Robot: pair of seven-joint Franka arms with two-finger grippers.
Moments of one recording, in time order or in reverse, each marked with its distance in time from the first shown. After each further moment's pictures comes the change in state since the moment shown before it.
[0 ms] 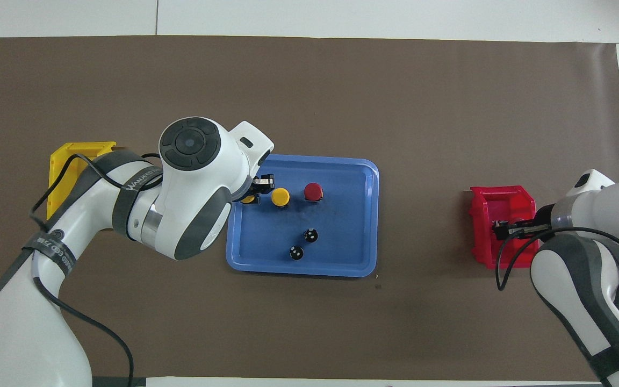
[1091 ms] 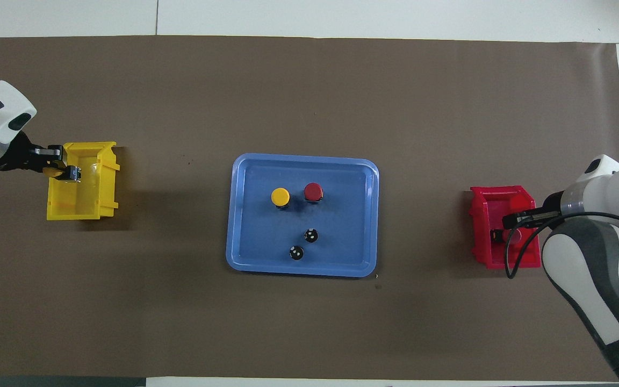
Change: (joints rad) left arm 0.523 -0.095 0.051 -0.110 0.124 0.065 0.583; right arm -0.002 0.036 0.000 0.191 0.000 -0.166 0.000
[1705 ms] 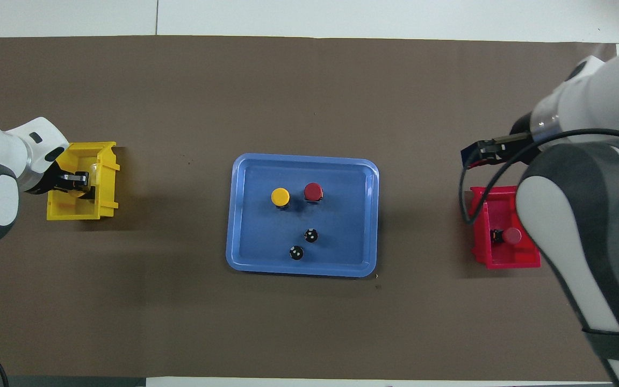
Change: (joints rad) left arm 0.001 -0.006 -0.003 -0.198 0.004 0.178 0.034; right arm 0.329 0.240 0.020 0.634 0.005 -0.293 0.422
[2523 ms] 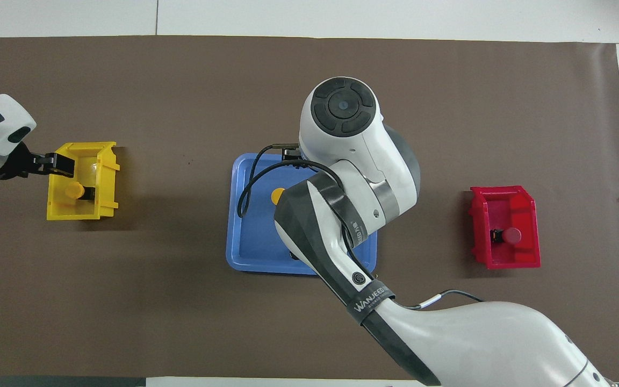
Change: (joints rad) left arm 0.015 -0.031 -0.001 0.223 -0.005 -0.230 0.003; right arm 0.274 0.317 -0.003 0.089 -0.004 0.268 0.379
